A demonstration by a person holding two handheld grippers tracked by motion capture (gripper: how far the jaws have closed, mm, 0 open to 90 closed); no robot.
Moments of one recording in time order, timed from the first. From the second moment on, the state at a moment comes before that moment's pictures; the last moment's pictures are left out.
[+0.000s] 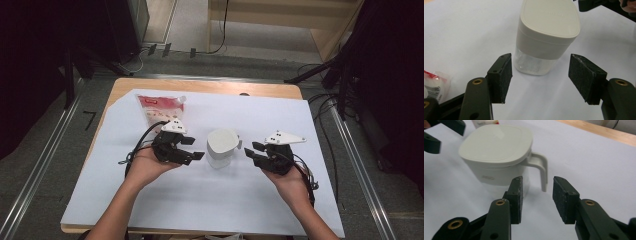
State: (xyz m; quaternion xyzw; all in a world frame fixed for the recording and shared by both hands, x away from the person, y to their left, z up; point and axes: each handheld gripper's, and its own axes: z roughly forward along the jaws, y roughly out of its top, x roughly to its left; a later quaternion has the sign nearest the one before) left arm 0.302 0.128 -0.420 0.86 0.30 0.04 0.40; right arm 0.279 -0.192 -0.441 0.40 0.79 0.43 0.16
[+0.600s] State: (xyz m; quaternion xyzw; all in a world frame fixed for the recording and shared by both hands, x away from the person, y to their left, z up) left arm 0.313 0.124 -0.428 0.86 0.30 0.04 0.41; right arm 0.337 -0.198 -0.452 0.41 0.78 0.46 0.11
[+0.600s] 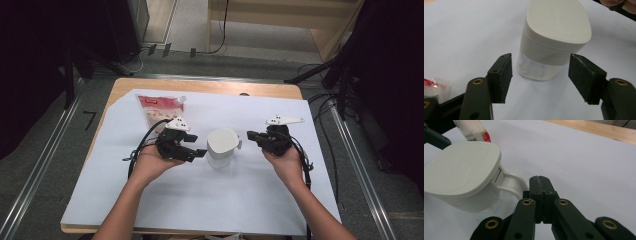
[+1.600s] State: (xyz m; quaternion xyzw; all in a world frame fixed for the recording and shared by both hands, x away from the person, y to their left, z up) left arm 0.310 0.107 -0.451 0.87 0.29 0.02 0.40; right arm 0.364 -0.171 -0.462 0.36 0.81 0.45 0.10
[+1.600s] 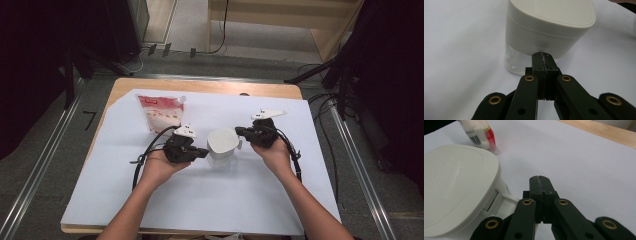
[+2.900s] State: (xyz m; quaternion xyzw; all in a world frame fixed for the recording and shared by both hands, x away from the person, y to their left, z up) left arm 0.325 0.118 -0.445 0.88 0.25 -0.03 0.40; right arm 0.329 -0.199 -0.447 0.39 0.80 0.46 0.09
